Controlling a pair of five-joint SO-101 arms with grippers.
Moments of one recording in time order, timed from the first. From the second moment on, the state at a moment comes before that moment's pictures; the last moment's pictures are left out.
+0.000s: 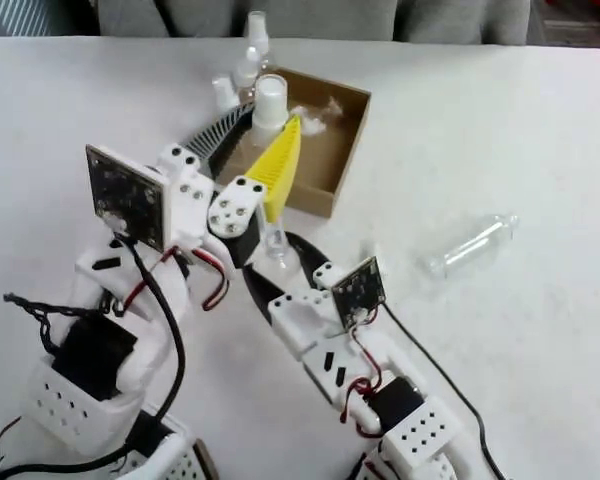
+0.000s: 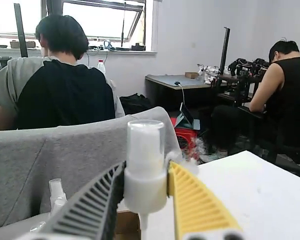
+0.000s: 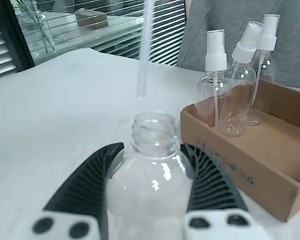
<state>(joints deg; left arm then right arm) 26.1 -56.7 33.1 31.3 3.9 -40.3 -76.6 94.2 -3.5 -3.7</state>
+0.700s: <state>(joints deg) 26.2 -56.7 47.6 24.9 0.9 -40.4 -76.6 94.2 -2.3 -3.7</state>
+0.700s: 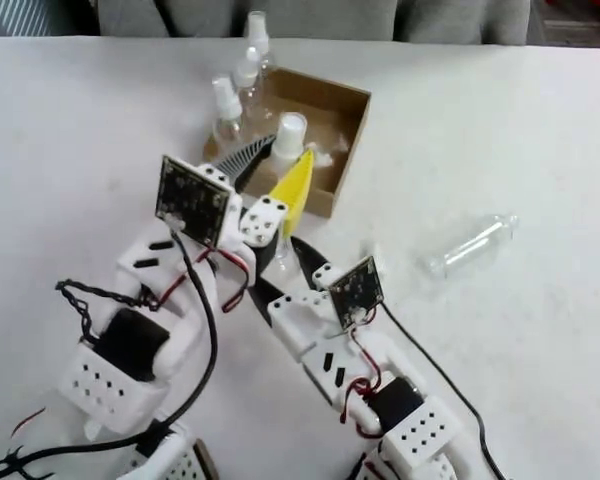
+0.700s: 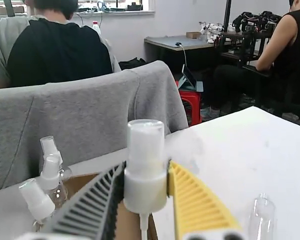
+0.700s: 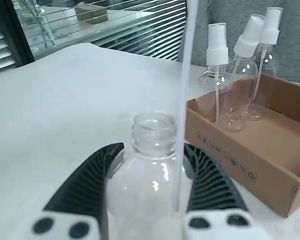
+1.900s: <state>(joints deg) 22.6 -61.5 45.5 24.6 0.8 -40.4 -76.6 94.2 -2.1 -3.6</state>
